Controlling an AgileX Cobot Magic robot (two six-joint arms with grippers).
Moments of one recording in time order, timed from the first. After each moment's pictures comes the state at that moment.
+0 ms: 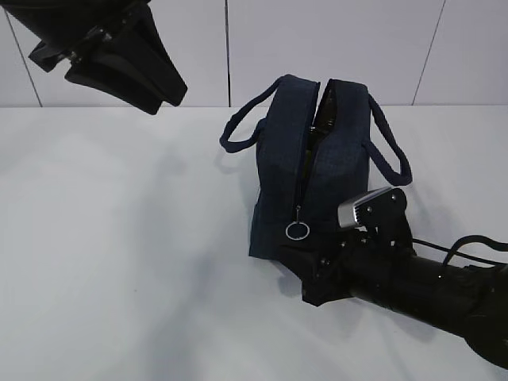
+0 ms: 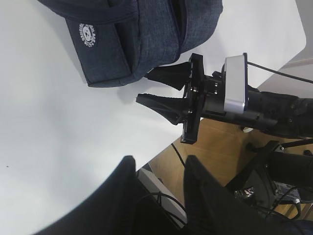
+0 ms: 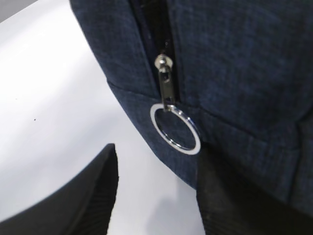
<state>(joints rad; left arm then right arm) -0.42 1.64 -1.57 -0.60 1.24 0.09 0.37 2.00 -0.52 -0.39 -1.02 0.31</state>
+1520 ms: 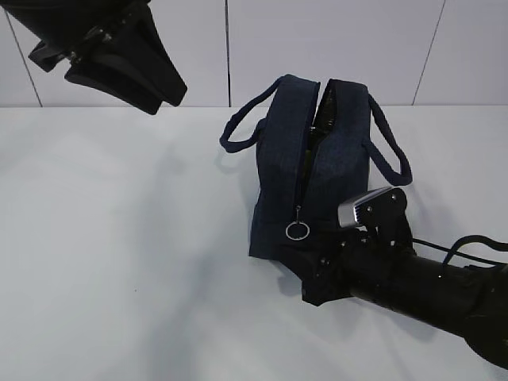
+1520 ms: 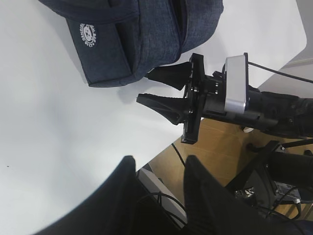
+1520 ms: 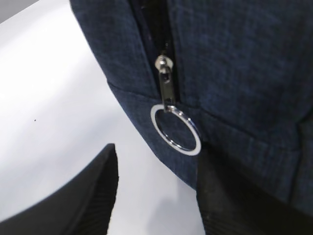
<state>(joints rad) -0.42 1.64 -1.57 -0.60 1.24 0.09 0.37 2.00 -0.52 -0.39 -1.02 0.31</state>
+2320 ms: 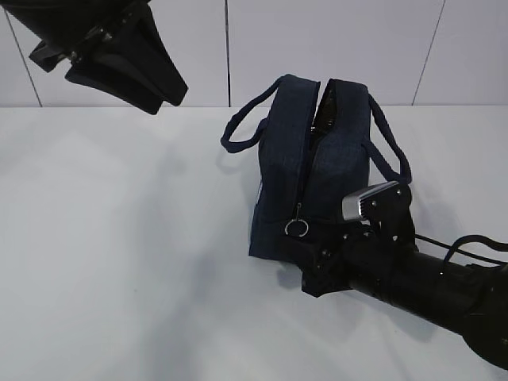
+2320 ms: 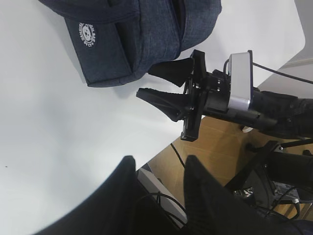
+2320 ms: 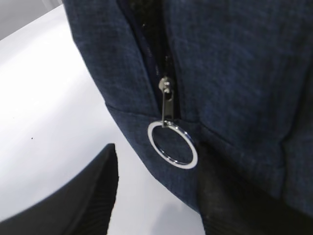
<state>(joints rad) -0.42 1.64 -1.57 -0.60 1.24 0.09 0.37 2.00 -0.52 -0.35 -1.06 0.30</state>
